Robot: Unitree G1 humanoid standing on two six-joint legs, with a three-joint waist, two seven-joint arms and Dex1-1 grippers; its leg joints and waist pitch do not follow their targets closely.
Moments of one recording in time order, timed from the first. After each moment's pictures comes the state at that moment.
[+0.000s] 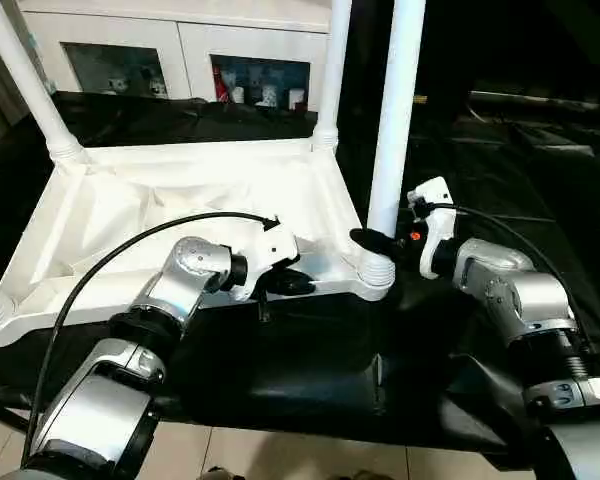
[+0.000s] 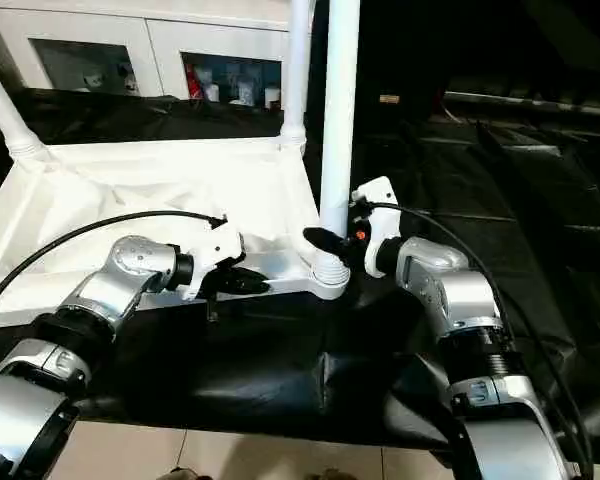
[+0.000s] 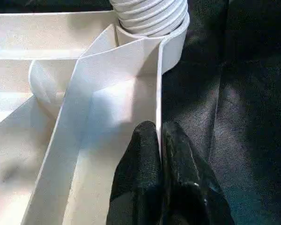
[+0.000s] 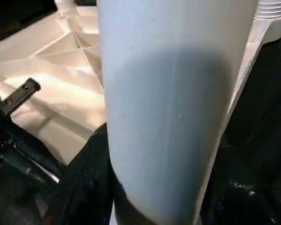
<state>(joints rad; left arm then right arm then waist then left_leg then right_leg) -0.75 0.28 -0.28 0.85 0.08 -0.06 -1.12 -0.59 -0.32 0.02 0.46 0.32 0.45 0.75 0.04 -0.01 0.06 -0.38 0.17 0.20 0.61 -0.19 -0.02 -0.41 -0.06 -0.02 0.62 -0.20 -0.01</state>
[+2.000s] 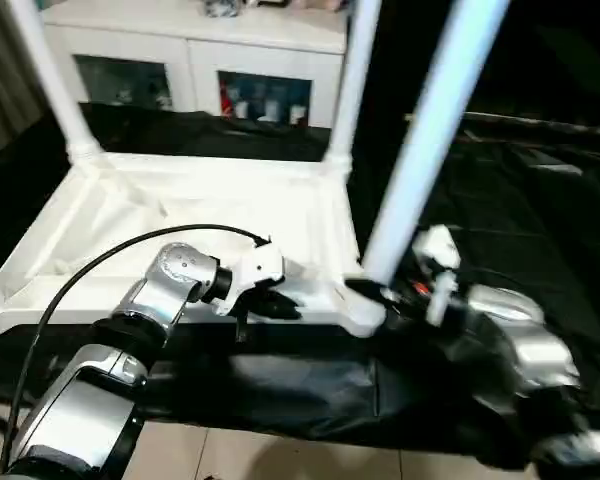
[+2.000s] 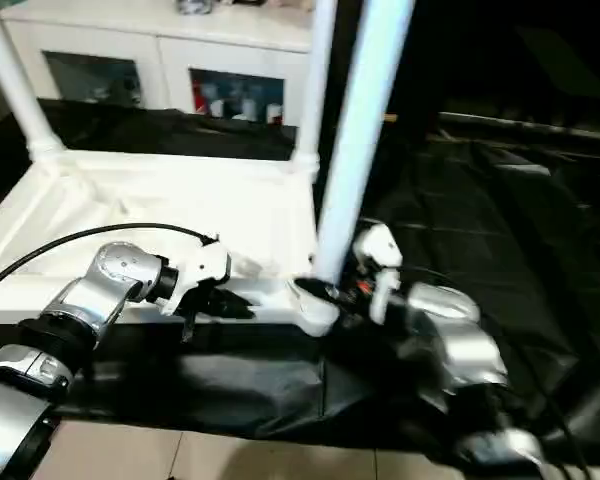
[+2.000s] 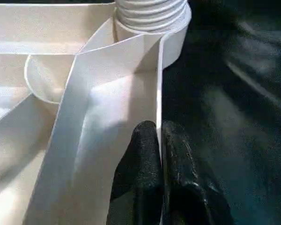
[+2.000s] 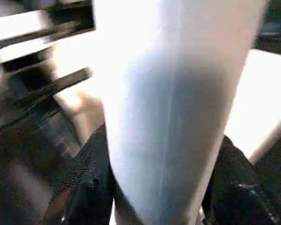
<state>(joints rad) -0.74 0.30 -0.30 0.88 0.11 -0.04 -1.19 -0.46 -0.25 0.04 0.56 0.26 0.09 0.85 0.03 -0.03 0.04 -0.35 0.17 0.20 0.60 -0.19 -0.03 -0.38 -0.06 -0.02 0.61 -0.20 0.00</state>
